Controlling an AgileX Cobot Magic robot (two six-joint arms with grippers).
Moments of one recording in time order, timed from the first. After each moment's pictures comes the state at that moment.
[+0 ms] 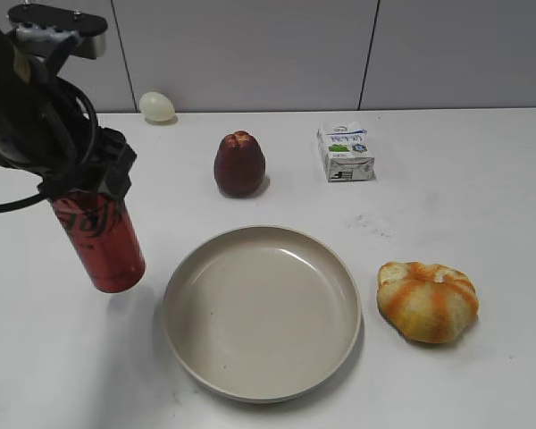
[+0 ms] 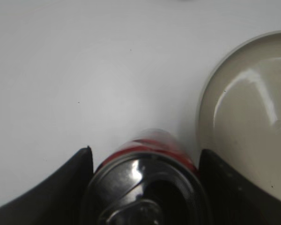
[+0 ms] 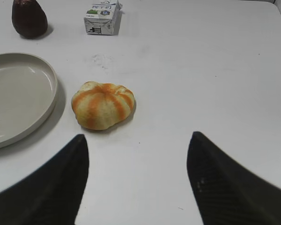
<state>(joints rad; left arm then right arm) -0.58 1.51 -1.09 0.10 0.82 -0.17 -0.01 -0.01 -0.49 0.17 1.05 -0.14</state>
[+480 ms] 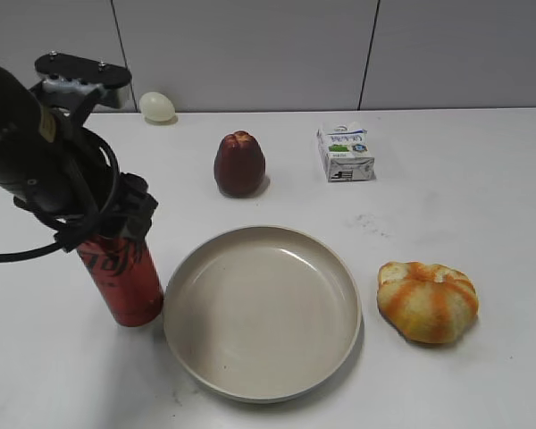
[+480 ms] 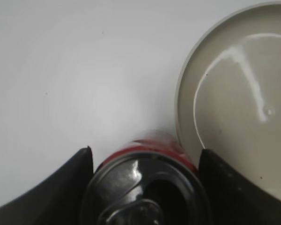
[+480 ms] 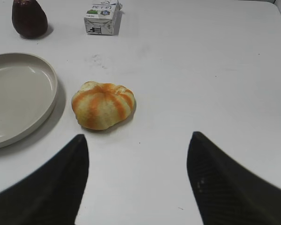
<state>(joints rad) -0.64 1.51 -0.97 0.10 0.70 -0.22 -0.01 -0.01 -0.49 0.17 1.05 -0.14</state>
